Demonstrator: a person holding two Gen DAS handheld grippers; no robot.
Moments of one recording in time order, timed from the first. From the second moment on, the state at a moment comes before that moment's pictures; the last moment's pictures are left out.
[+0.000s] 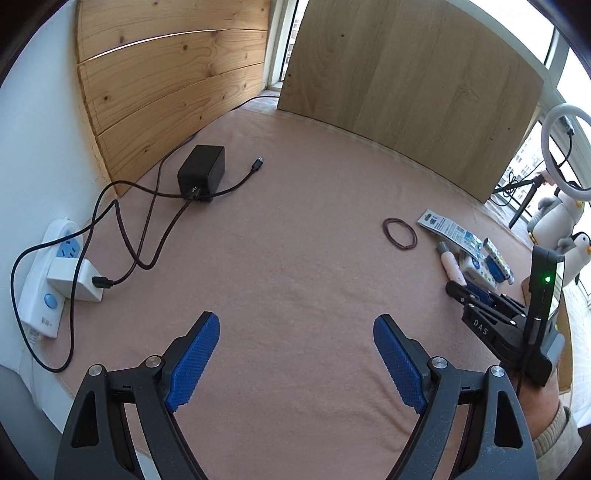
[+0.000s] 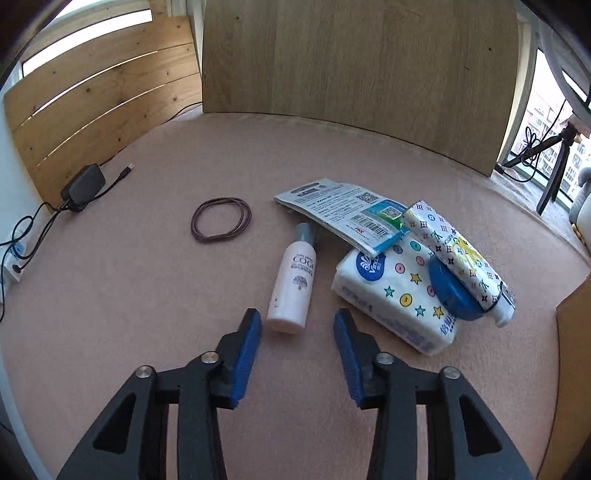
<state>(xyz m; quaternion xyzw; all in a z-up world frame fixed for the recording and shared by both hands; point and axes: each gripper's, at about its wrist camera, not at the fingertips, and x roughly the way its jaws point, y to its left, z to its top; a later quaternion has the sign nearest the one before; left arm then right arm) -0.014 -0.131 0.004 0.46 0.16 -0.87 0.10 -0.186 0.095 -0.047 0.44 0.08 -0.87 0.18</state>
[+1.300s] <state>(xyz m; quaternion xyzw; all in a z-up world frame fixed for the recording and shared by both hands) -0.066 0.016 -0.049 0.55 0.13 -0.82 -0.09 -0.037 0.094 -0.046 0.42 0.09 -0.87 0.23</state>
